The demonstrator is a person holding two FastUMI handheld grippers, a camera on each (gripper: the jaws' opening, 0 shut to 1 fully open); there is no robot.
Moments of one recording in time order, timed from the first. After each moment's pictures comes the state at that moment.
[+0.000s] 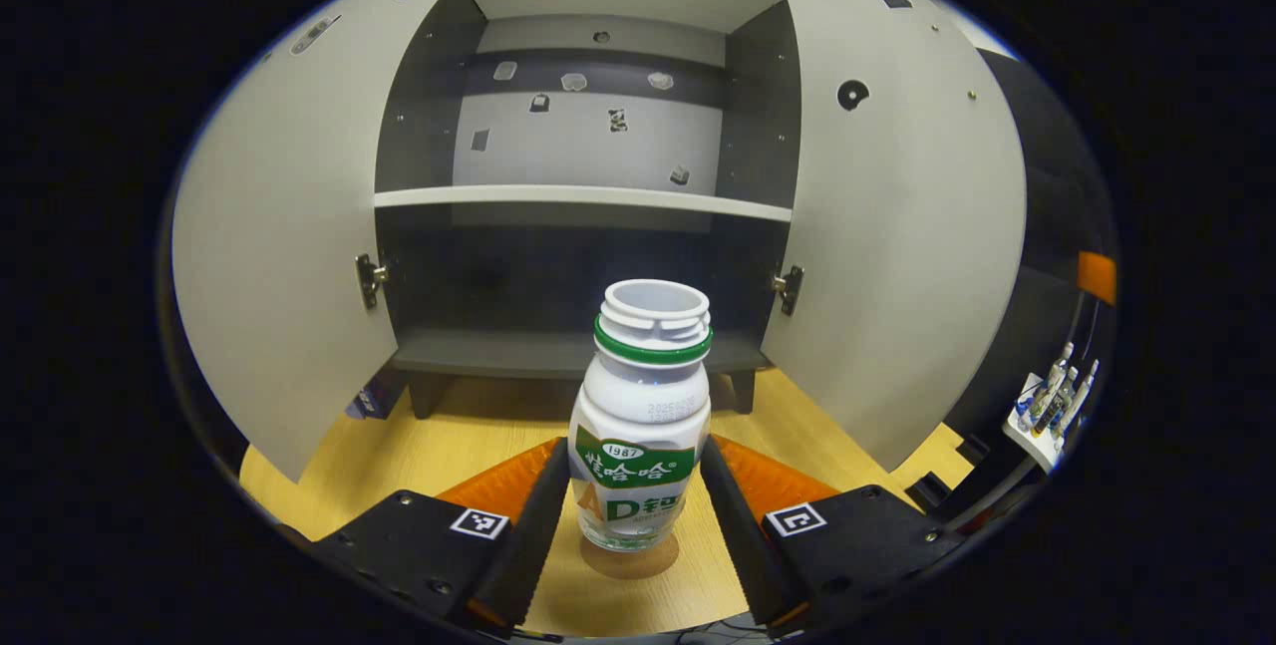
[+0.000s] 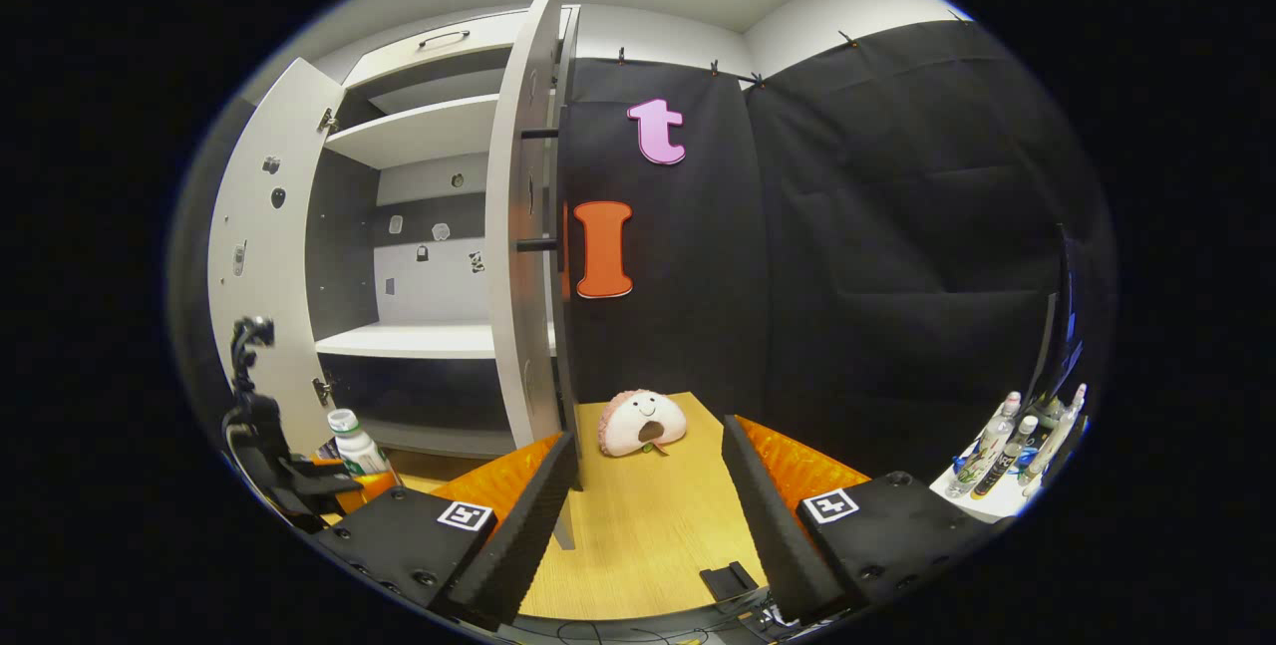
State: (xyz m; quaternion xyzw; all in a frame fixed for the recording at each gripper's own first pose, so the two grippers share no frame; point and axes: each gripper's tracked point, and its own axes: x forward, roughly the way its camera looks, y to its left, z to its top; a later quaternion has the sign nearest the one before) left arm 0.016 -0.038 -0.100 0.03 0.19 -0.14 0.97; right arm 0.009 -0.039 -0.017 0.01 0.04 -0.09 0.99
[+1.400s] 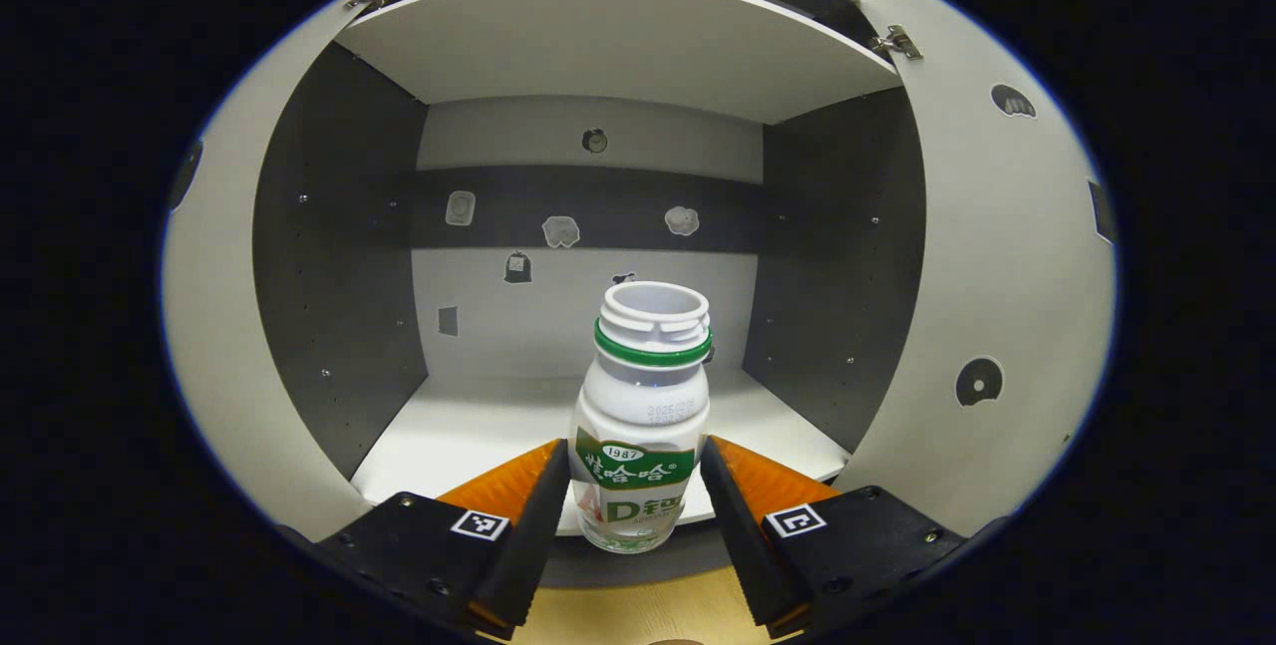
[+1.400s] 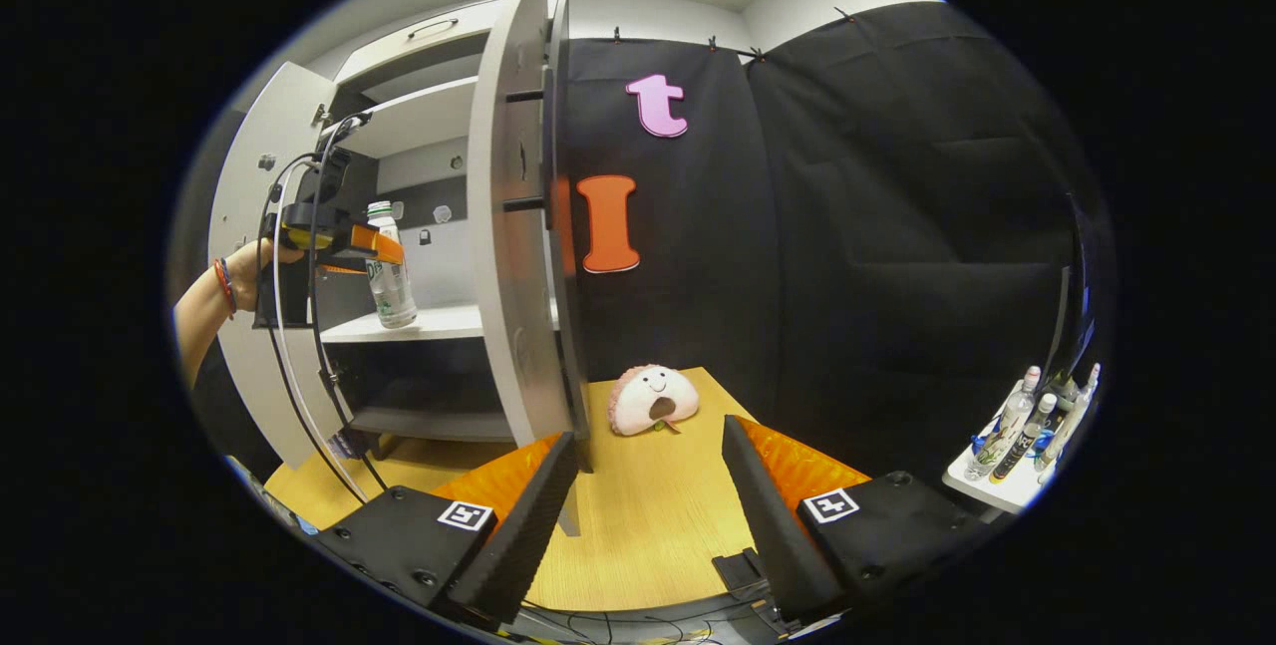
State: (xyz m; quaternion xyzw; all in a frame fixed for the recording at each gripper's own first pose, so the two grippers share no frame) left arm 0.144 -0.057 0.002 0.03 0.14 -0.15 0.98; right arm 0.020 -0.051 -0.041 0.02 0.08 -0.09 0.99
